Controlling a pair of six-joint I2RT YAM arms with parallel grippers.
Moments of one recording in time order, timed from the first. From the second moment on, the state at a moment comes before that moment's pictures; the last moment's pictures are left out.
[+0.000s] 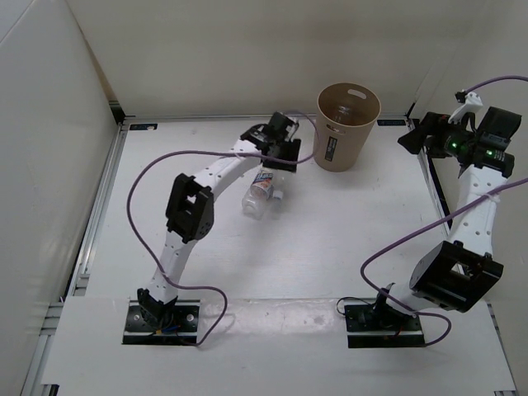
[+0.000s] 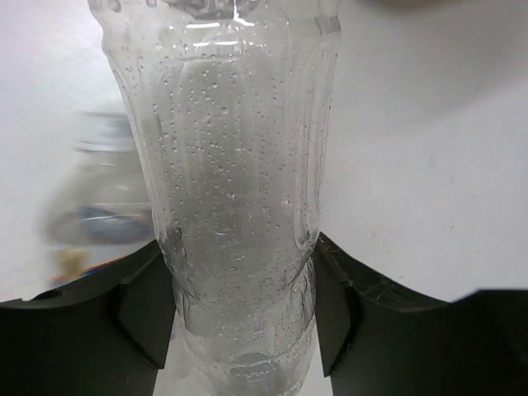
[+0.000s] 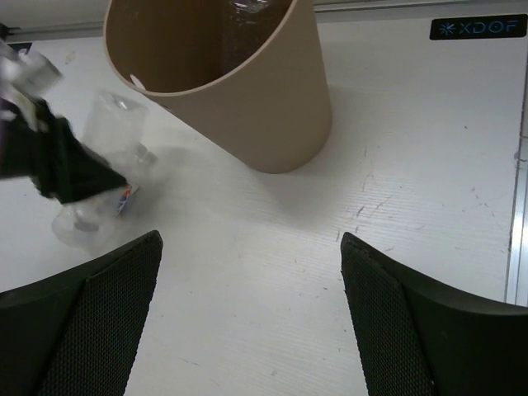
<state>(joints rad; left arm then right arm) -0.67 2.34 2.13 -0.75 0.03 -0.35 -0.45 1.41 1.48 -0.63 -0.78 -0.07</state>
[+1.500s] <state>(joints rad) -0.72 2.58 2.73 0.14 -0.27 -0.52 -0.59 1.42 1.47 -0.58 -0.93 -0.07</state>
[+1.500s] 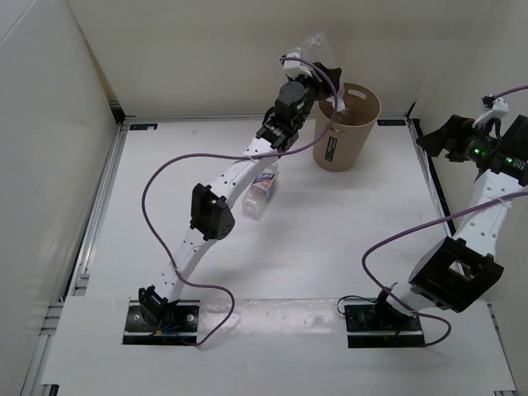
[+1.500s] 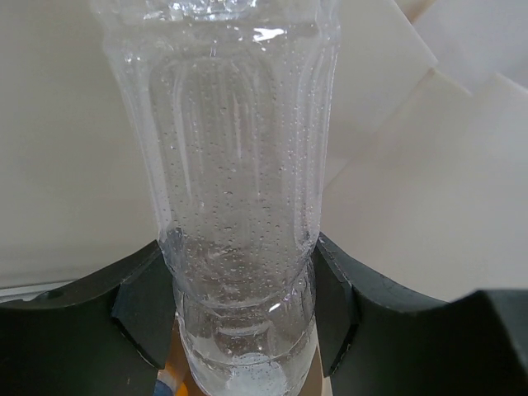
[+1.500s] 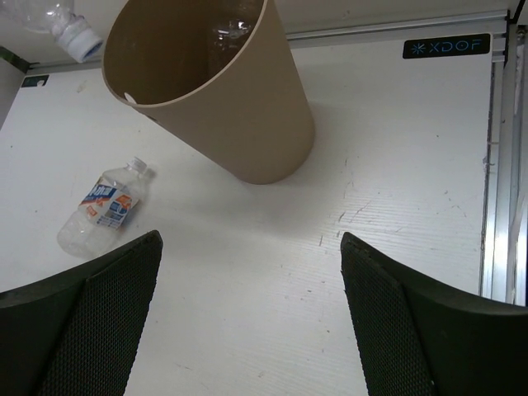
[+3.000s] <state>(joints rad) -0.39 1.93 1.93 0.00 -0.06 -0.05 -0.52 1.46 1.47 -0.50 -0.92 0.03</state>
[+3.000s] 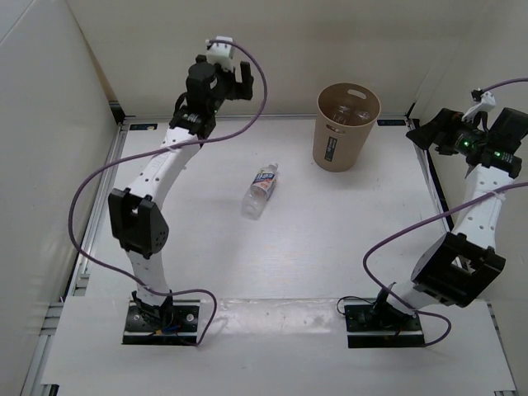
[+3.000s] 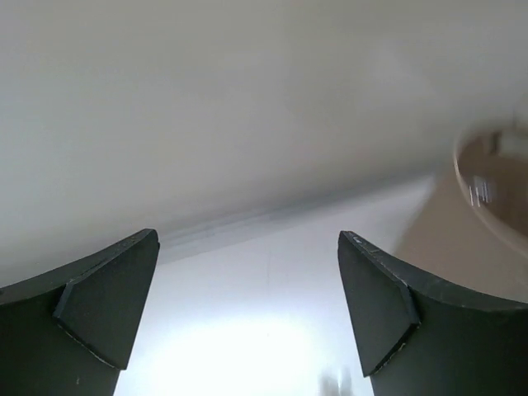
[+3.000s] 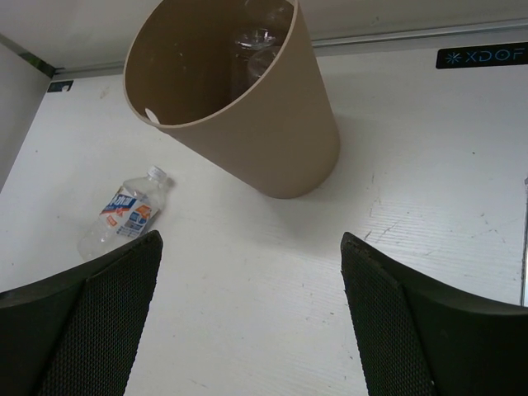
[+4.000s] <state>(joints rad) -0.51 2.05 1.61 -0.52 0.26 -0.06 -0.49 1.50 1.47 -0.53 -0.88 0.02</state>
